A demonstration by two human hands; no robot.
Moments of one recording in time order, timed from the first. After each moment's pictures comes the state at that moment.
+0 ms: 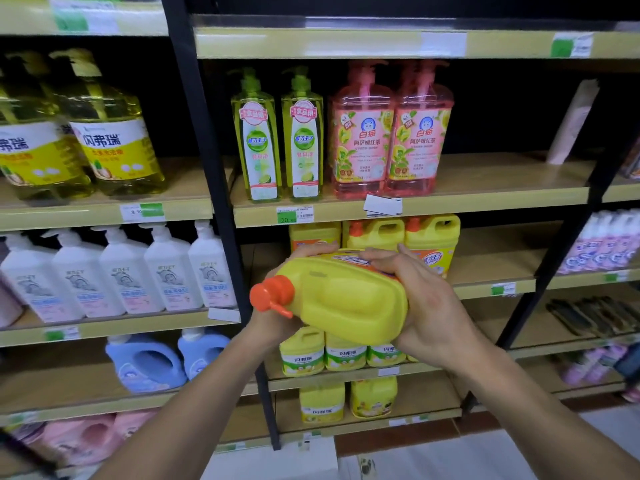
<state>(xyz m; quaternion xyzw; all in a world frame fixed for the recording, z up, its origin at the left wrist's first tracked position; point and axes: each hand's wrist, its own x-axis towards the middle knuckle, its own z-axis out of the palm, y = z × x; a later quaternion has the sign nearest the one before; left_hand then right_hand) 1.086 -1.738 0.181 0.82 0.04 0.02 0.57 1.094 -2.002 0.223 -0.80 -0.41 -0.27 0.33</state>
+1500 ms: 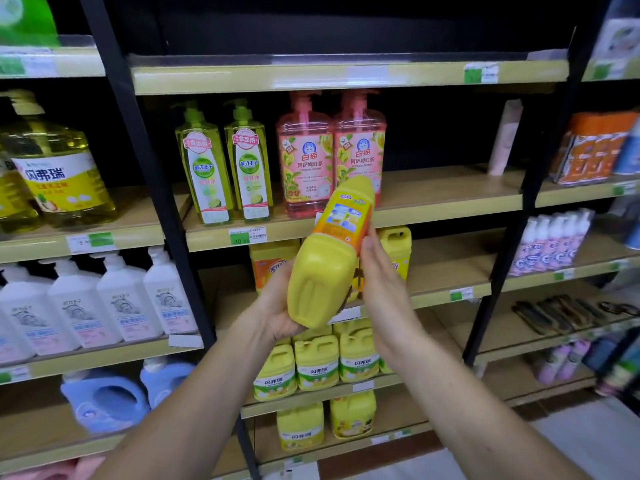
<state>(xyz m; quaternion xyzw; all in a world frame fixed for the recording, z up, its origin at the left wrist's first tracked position) 1.124 -1.851 0.243 0.44 0.02 -0.22 0.87 1.077 -2.005 0.264 -0.66 -0.03 -0.07 0.75</state>
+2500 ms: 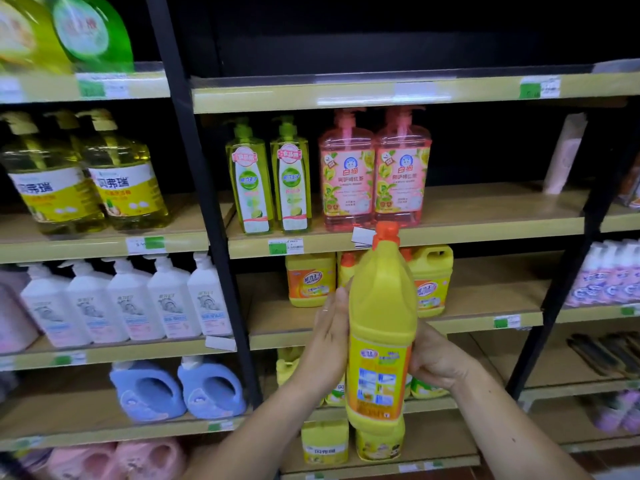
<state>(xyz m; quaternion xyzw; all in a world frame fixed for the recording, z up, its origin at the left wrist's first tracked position) 1.056 -1.876 0.230 0.79 -0.08 0.10 0.60 1.140 -2.057 0.187 -0.56 -0.28 0.30 0.72</state>
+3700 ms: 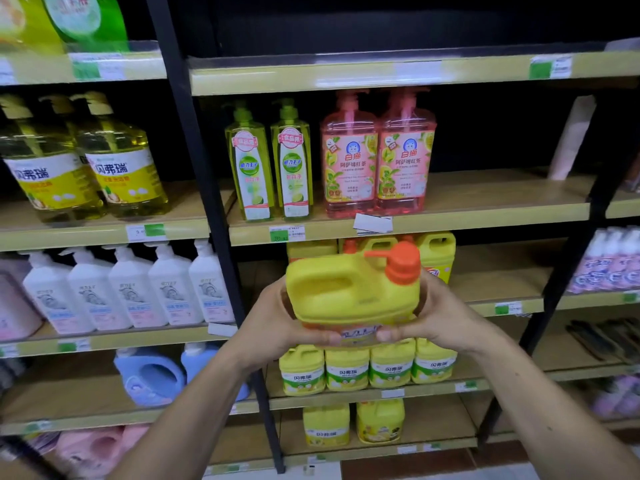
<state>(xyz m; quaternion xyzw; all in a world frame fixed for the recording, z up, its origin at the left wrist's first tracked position) 1.067 -1.783 0.226 0.75 -0.16 0.07 0.63 1.132 -2.061 0.231 -0.71 -0.33 0.09 0.62</state>
